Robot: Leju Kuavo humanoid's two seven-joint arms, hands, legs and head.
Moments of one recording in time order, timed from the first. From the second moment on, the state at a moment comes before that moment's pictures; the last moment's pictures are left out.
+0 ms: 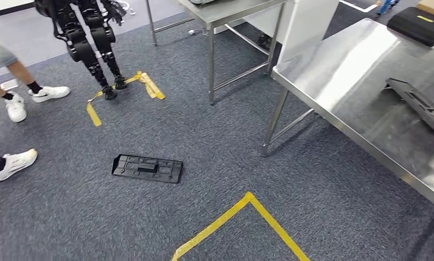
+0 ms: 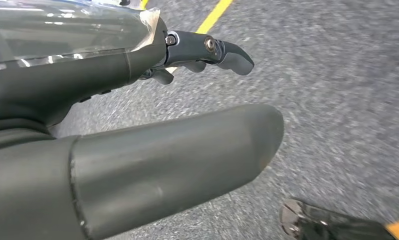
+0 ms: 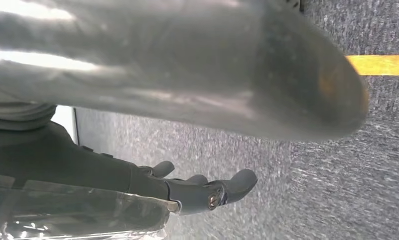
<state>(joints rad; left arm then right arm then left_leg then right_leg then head) -0.06 -0.01 -0.71 -0.19 0.73 0.45 -0.14 -0.08 0.06 -1.31 -0.25 0.79 -0.37 -0.02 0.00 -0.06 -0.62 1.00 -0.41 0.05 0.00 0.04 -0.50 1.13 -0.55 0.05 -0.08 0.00</state>
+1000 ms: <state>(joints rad) -0.06 0.00 -0.72 -0.19 0.72 0.44 -0.13 -0.07 0.07 -1.29 -0.24 0.80 -0.35 -0.03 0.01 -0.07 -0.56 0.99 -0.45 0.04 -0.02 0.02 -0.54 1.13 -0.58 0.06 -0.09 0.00</state>
